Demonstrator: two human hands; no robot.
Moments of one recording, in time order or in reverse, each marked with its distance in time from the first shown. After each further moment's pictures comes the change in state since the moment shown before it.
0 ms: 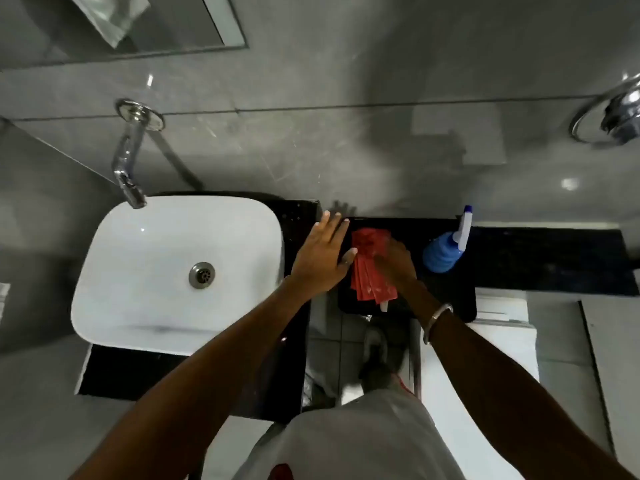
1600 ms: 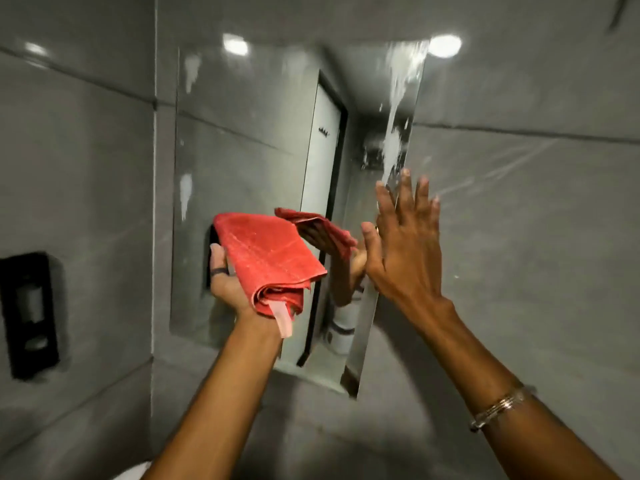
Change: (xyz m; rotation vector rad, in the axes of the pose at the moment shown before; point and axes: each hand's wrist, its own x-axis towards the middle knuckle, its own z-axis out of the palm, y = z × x) left_hand -0.080 0.008 -0.506 -2.336 1.245 0.629; right_hand -0.199 -0.519 -0.252 -0.465 1.264 -1.241
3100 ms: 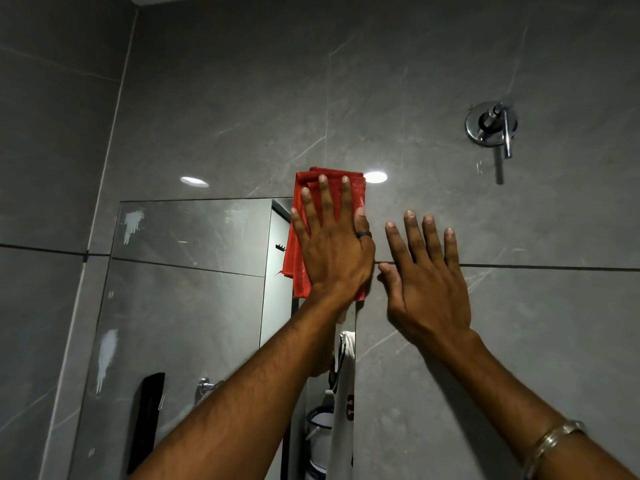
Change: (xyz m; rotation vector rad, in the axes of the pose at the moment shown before) left_hand 0.126 -0.150 0.214 1.905 -0.463 1.234; right_hand 0.129 0.107 -0.025 -0.373 0.278 0.007
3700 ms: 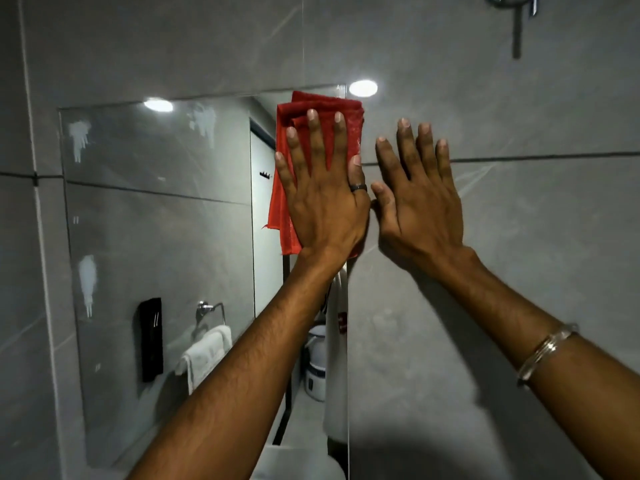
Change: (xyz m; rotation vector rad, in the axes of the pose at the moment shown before) left_hand -0.071 -0.011 0.017 0.047 0.079 0.034; right_hand -0.027 -0.011 -0.002 0.112 0.007 -0.035
